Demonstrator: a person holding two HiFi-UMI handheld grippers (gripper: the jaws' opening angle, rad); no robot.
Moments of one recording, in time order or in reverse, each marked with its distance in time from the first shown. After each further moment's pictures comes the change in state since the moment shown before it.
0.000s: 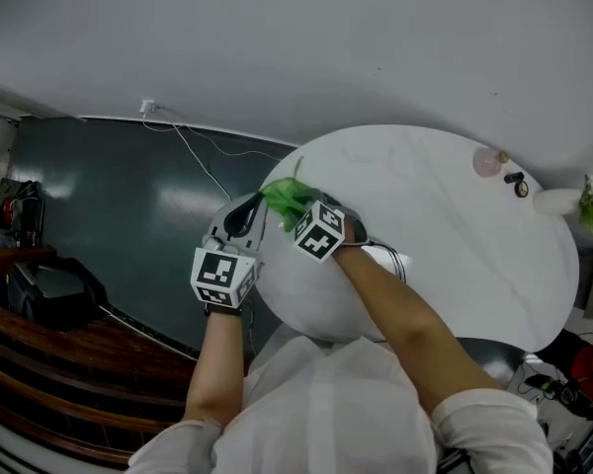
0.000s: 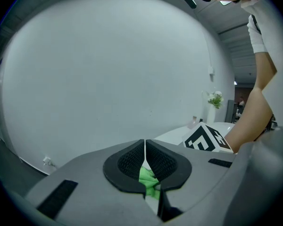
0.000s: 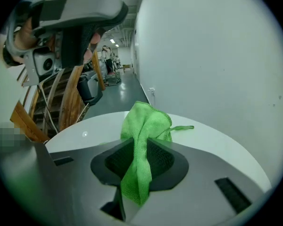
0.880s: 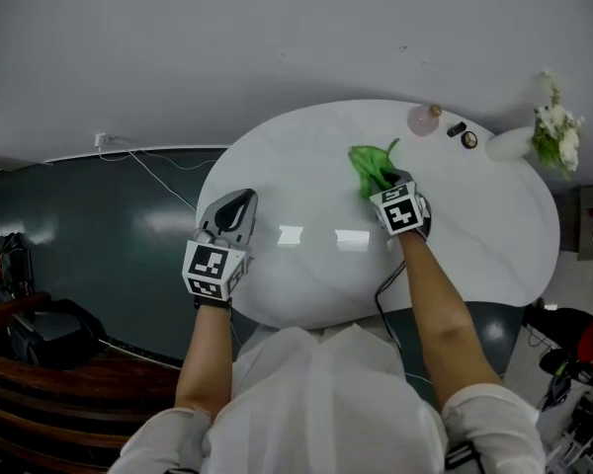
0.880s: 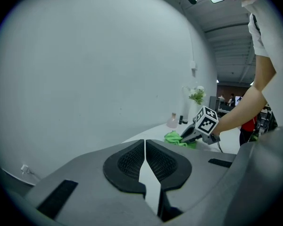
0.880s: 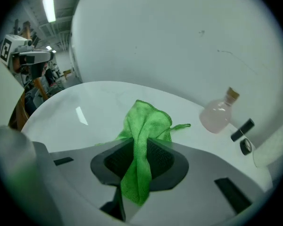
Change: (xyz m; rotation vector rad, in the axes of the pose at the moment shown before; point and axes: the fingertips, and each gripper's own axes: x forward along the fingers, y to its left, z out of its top) left arm 0.059 -0.112 0.009 0.073 0.043 -0.209; right arm -0.208 -0.149 -0.258 0.524 0.095 -0.488
